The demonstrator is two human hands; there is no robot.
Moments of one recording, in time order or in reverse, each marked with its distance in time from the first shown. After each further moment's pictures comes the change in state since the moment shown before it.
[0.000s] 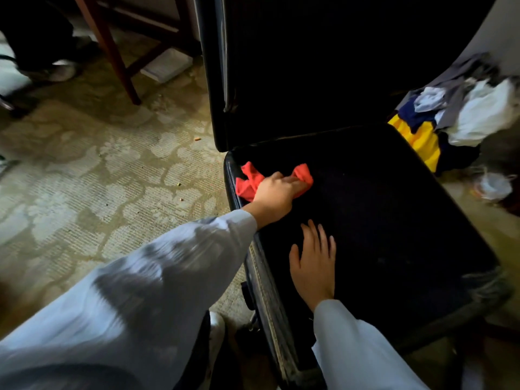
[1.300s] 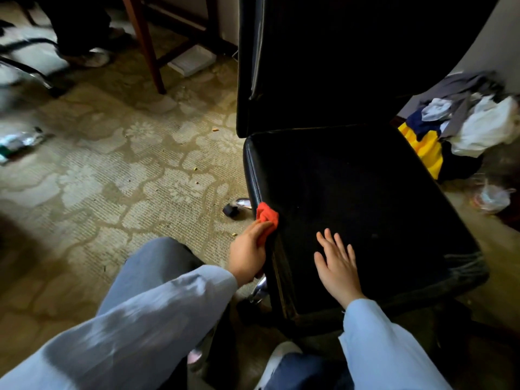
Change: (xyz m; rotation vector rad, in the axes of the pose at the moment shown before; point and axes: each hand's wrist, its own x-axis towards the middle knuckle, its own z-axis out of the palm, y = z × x) left_hand -0.187 0.058 0.007 -0.560 0.232 -0.585; right_hand -0.057 0.045 -0.056 0.153 -0.482 -0.001
